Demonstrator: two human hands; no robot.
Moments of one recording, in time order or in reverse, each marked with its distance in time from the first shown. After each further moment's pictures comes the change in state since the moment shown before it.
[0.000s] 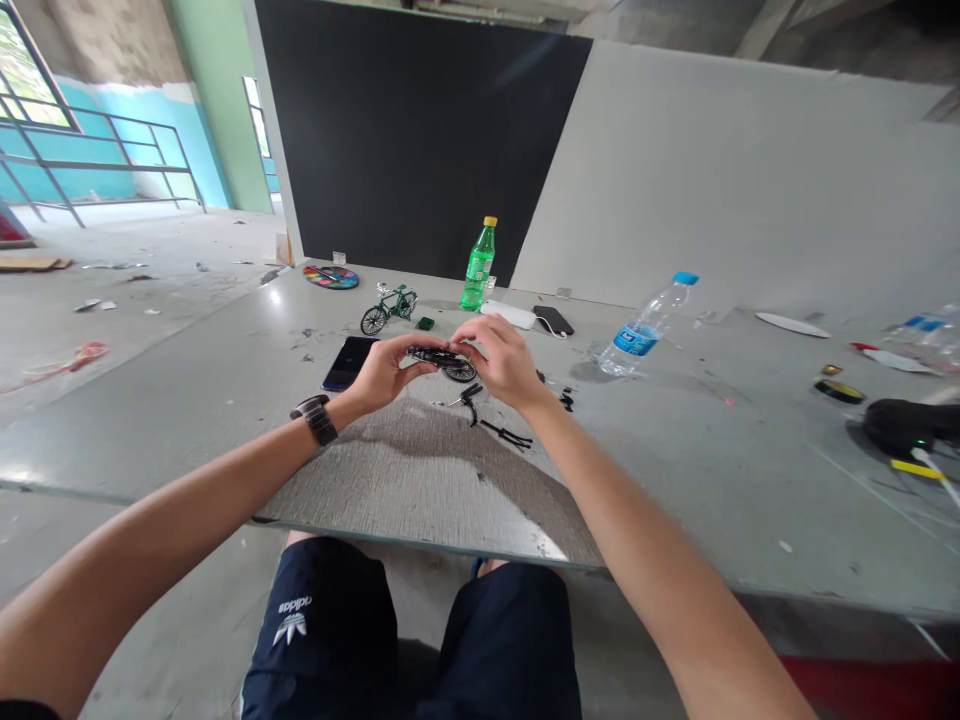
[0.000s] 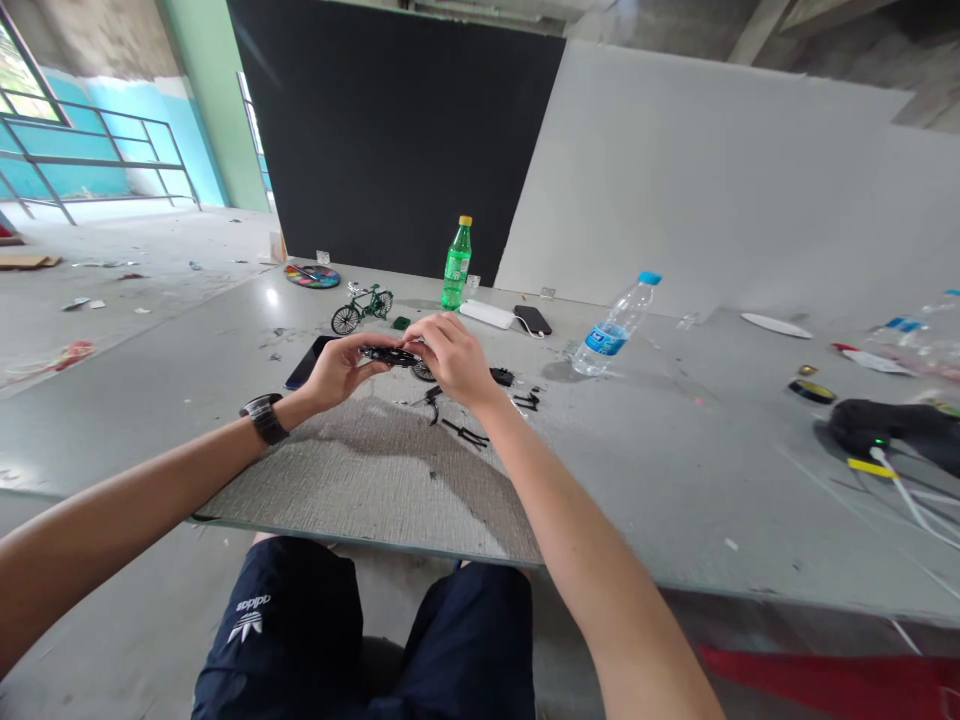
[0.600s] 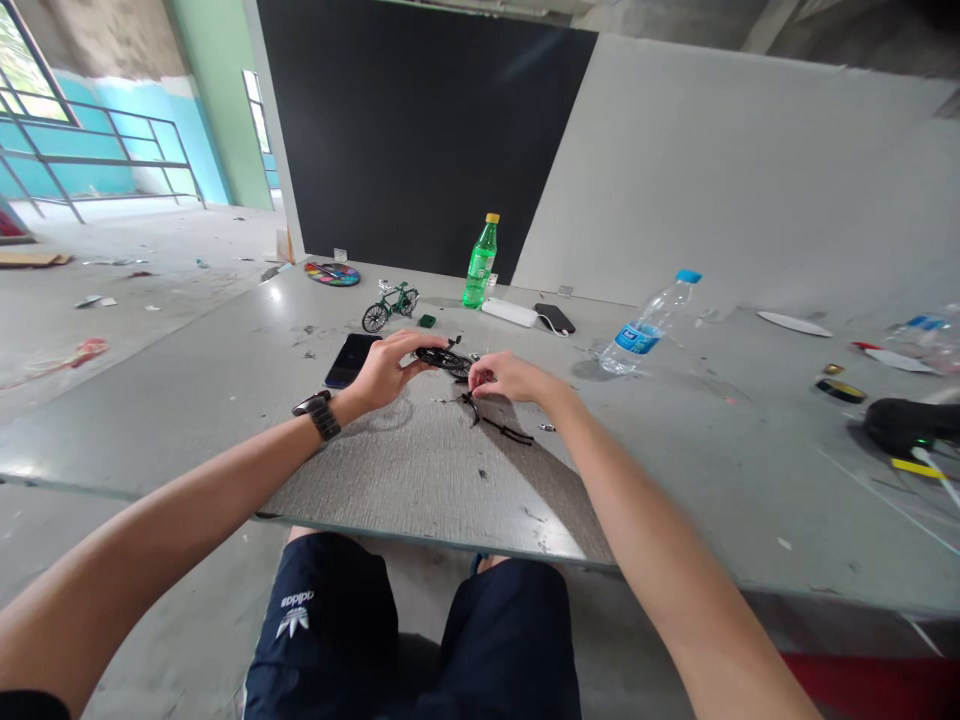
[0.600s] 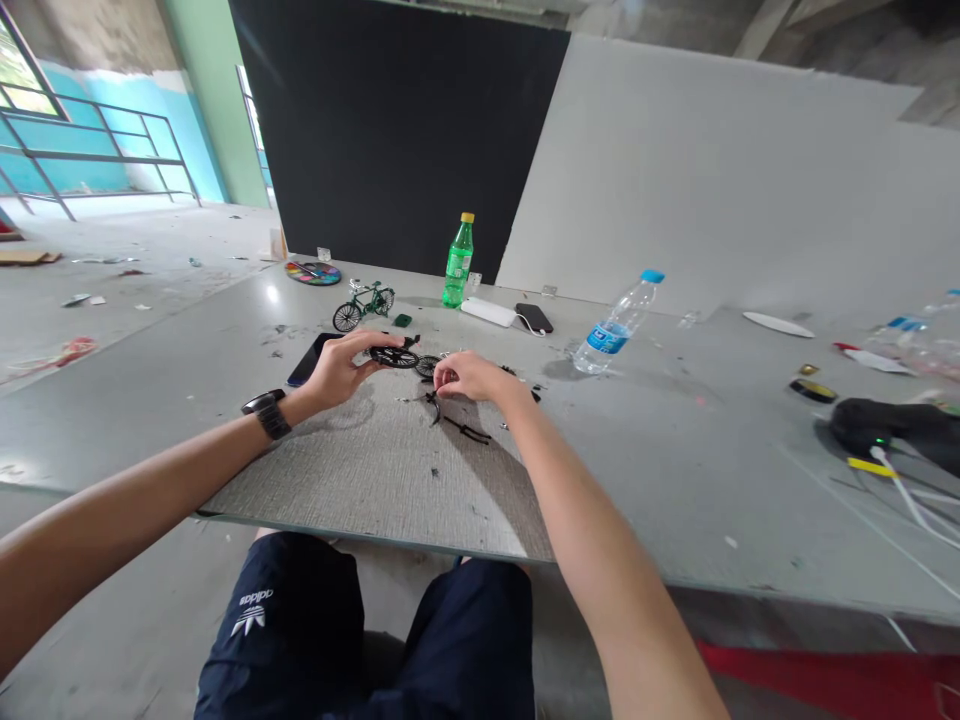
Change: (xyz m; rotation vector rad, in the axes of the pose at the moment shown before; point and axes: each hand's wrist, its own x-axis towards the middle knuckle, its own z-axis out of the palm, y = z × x) left_hand 0.000 0.001 -0.006 0.251 -0.045 0.202; right_hand -0.026 0.055 0.002 0.208 -0.814 0.461
